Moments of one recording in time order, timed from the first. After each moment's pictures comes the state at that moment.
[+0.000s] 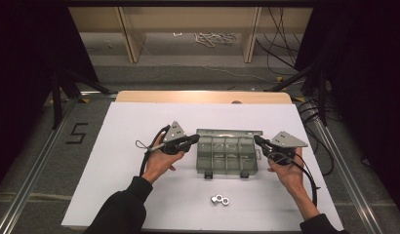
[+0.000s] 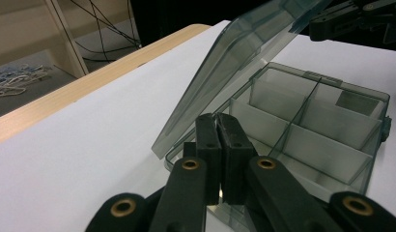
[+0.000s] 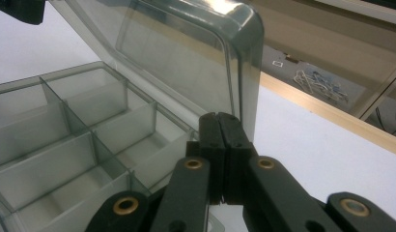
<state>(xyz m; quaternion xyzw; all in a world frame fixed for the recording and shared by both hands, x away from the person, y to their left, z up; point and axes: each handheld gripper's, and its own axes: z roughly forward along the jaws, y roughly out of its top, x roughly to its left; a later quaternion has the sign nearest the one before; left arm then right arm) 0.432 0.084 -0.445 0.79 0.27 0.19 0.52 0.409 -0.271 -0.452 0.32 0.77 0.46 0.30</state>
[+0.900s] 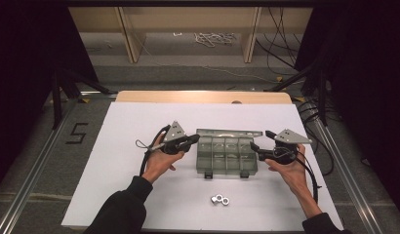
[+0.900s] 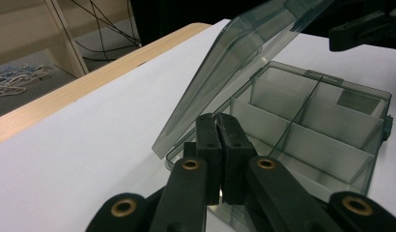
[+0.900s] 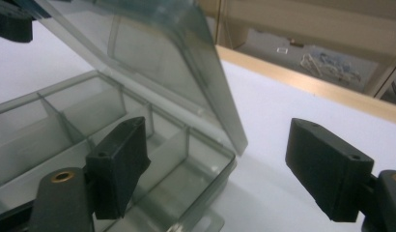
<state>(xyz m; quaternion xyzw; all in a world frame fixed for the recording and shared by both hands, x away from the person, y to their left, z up) 0.432 0.084 -0.446 0.79 0.27 0.19 0.52 0.418 -0.281 -0.453 0.35 0.75 0.49 0.28</state>
